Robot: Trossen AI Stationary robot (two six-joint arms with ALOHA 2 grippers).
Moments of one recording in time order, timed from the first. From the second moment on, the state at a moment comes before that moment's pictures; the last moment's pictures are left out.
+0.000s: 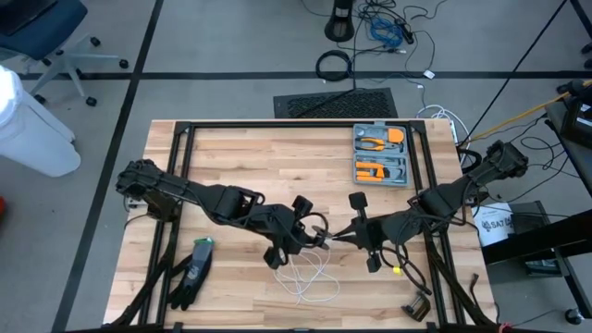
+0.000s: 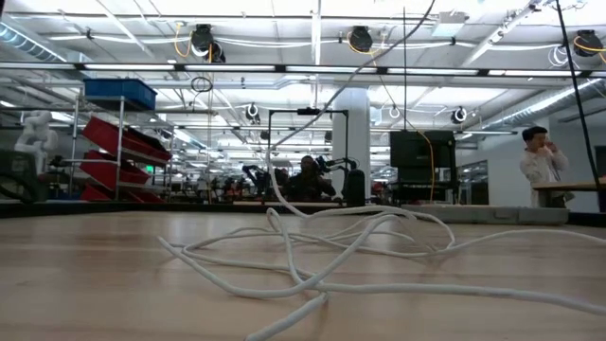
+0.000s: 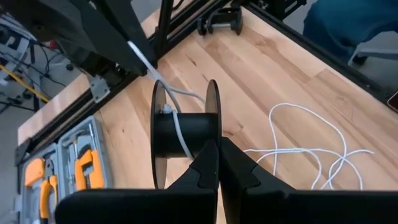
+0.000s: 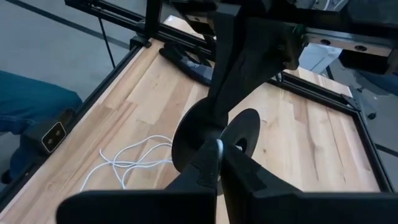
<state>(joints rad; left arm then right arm) -0.31 1.73 1.68 -0.62 -0.07 0.46 0.53 1.26 1.17 -0.41 0.39 -0.07</state>
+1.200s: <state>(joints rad) -0.32 1.74 1.68 -0.68 0.02 0.40 0.72 1.48 0.98 -0.28 0.76 0.38</state>
